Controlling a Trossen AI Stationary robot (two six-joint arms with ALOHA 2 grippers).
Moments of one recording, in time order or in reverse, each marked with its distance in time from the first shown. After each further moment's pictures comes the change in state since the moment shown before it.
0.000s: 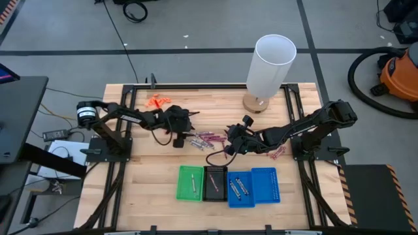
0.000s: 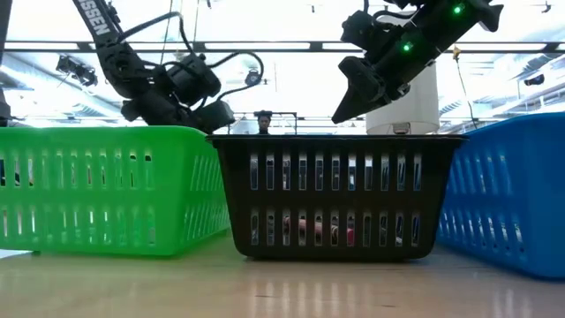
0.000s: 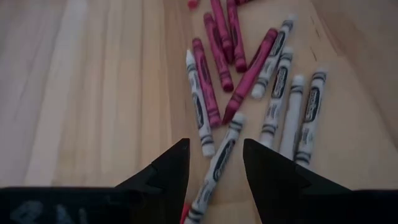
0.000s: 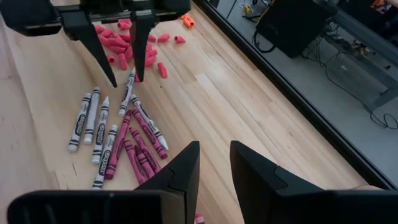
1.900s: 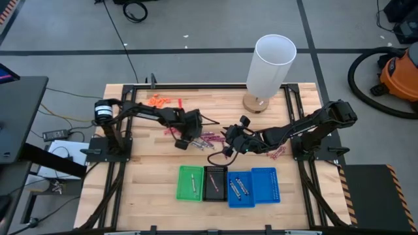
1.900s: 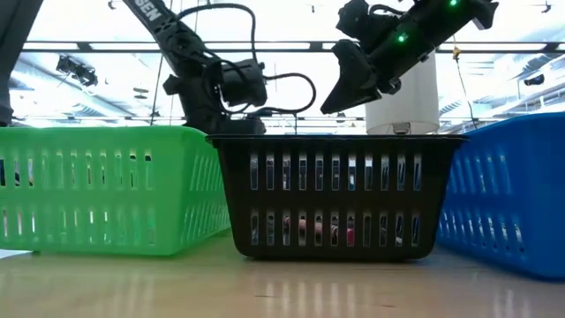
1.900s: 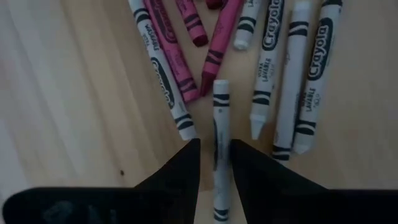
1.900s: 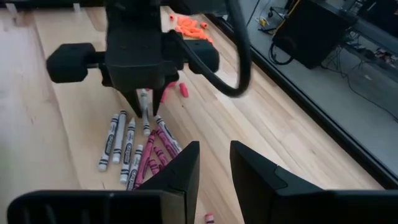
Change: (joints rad) left arm -0.101 0.212 0.421 -0.663 -0.204 0.164; right arm 0.002 0.000 0.000 0.110 -0.056 -0.045
